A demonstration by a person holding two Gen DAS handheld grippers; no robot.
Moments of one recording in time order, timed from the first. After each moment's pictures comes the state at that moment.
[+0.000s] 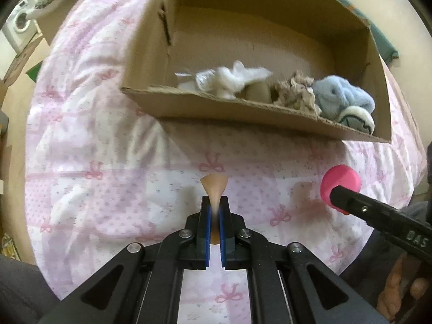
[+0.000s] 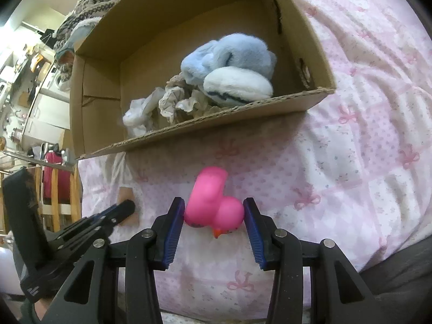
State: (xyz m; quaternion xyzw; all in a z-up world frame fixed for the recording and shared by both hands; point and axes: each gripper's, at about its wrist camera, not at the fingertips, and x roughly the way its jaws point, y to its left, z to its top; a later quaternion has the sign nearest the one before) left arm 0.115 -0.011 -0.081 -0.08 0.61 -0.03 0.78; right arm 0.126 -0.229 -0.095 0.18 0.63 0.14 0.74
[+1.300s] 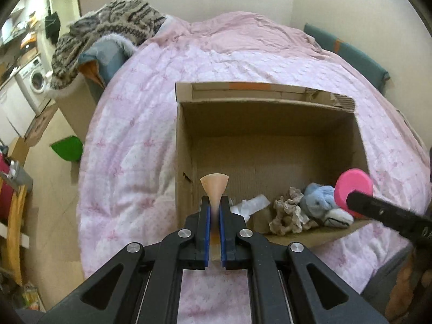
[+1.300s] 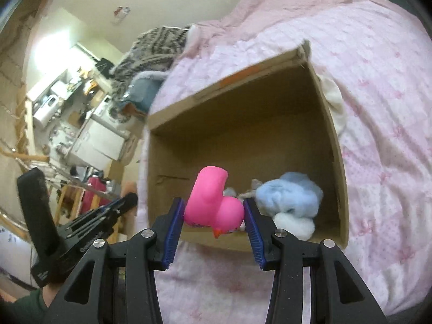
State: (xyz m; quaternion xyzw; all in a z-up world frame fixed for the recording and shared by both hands) left arm 0.177 -0.013 0.018 -0.01 0.47 0.00 0.88; right arm 0.175 -0.249 -0.016 0.23 0.48 0.23 0.81
